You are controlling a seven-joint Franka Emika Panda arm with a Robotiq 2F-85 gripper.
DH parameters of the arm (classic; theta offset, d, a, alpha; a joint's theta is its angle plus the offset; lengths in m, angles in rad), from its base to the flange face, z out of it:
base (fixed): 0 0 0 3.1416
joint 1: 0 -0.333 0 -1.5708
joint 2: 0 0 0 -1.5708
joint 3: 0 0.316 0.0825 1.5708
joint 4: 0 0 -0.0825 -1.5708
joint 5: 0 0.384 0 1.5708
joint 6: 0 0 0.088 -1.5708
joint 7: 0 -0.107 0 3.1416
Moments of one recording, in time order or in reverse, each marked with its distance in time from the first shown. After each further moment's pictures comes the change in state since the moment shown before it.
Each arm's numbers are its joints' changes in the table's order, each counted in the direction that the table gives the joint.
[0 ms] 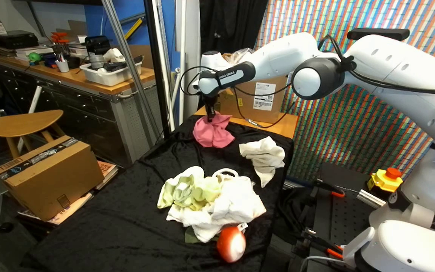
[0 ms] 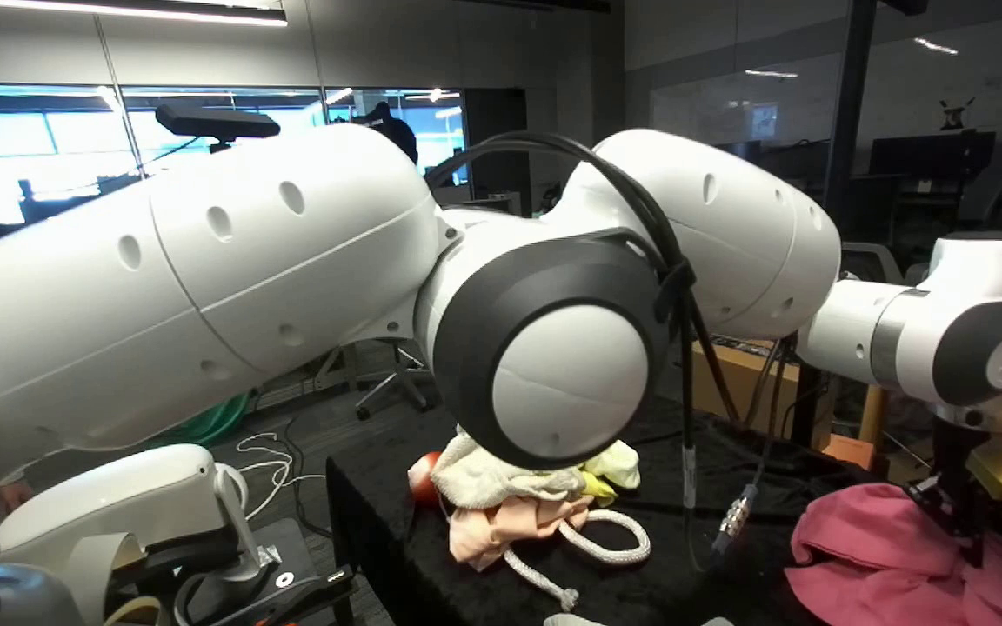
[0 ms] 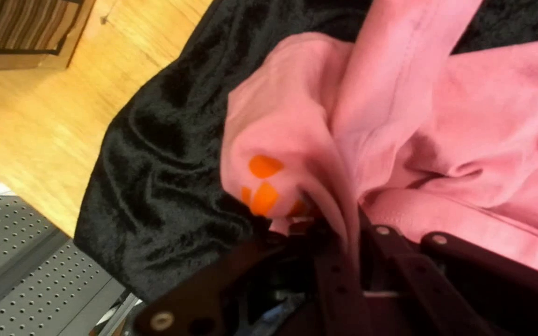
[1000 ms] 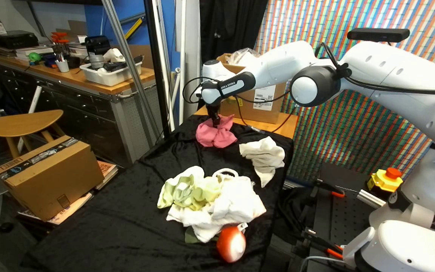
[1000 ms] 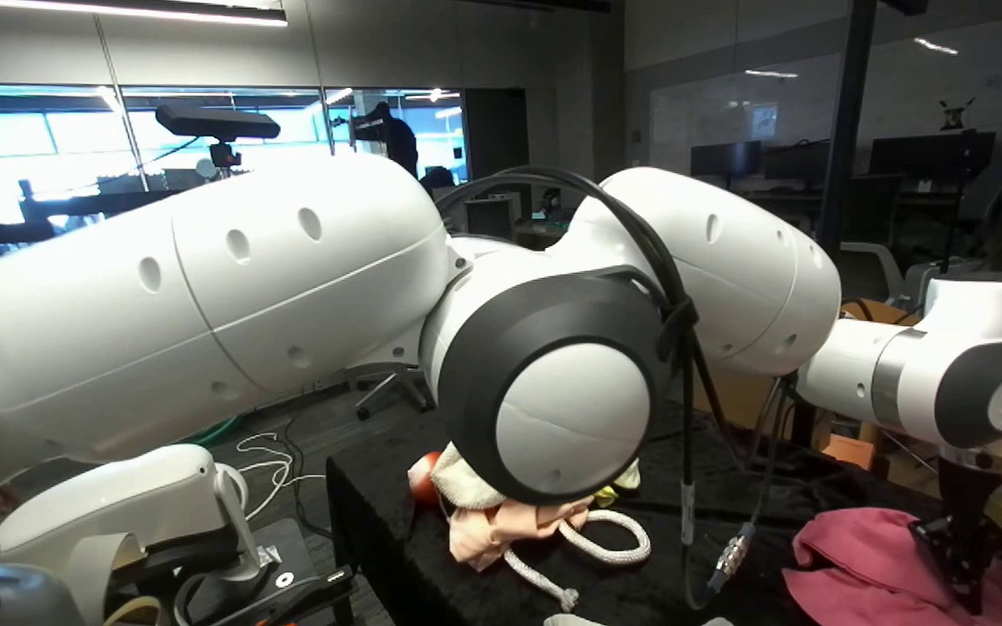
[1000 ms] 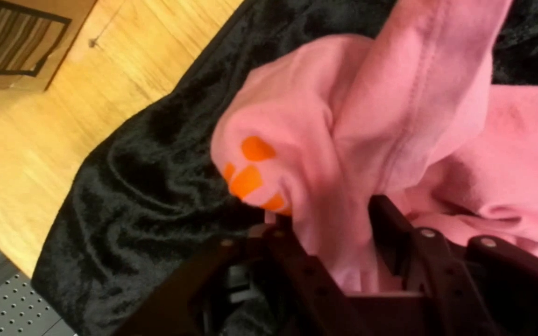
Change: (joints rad) arm -0.001 -0.061 -0.034 0.020 -0.035 0.024 0.077
